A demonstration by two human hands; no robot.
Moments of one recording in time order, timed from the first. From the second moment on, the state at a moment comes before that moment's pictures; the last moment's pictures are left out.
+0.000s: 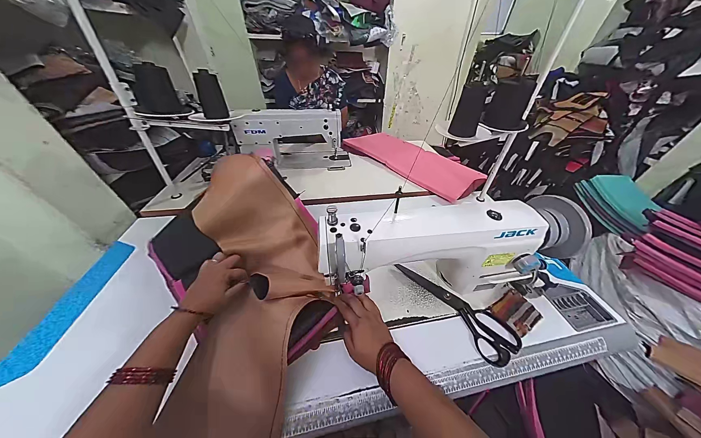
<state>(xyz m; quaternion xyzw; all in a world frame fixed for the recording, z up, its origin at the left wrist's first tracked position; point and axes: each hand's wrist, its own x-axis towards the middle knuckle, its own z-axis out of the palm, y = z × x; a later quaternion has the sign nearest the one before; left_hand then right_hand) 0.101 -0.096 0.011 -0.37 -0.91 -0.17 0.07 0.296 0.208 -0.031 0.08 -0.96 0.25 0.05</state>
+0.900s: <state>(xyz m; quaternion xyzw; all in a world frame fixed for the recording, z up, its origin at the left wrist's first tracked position) 0.197 -0.088 -0.020 -0.15 -0.95 -0.26 0.05 0.300 0.212 -0.030 0.09 -0.95 0.29 0.06</state>
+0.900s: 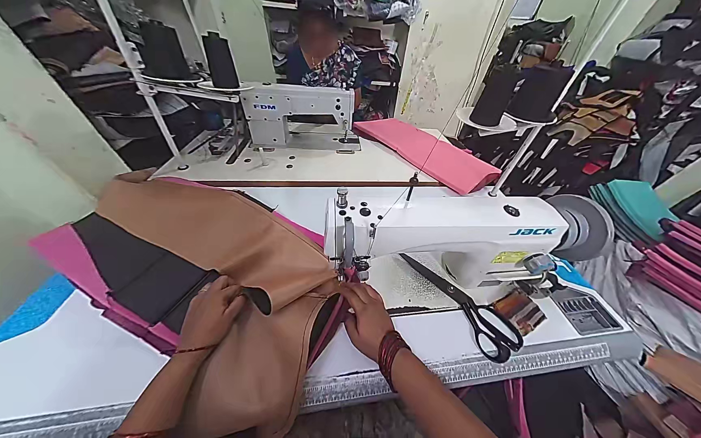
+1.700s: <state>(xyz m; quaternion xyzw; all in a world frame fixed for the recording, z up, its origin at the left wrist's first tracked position) 0.288 -0.049 -0.022 -0.03 -0.96 -0.25 0.11 0.298 0.206 -0.026 0.02 -0.97 0.24 0.04</state>
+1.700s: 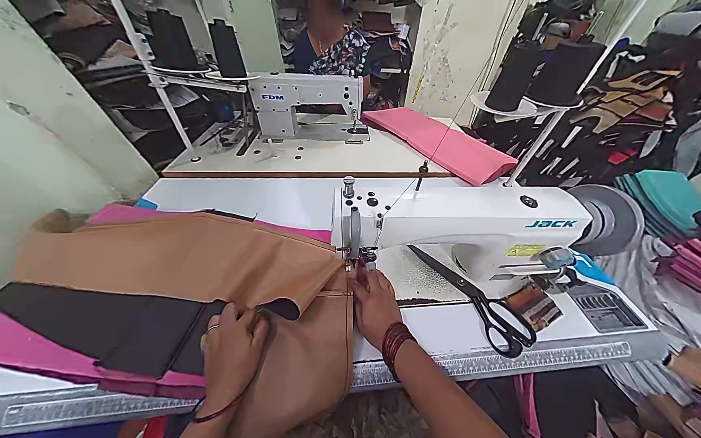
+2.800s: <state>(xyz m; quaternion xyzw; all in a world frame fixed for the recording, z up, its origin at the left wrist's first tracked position) 0.268 -0.011 -0.009 0.05 -0.97 -0.22 0.06 0.293 0.210 -0.015 -0.02 -0.96 0.28 0.02</state>
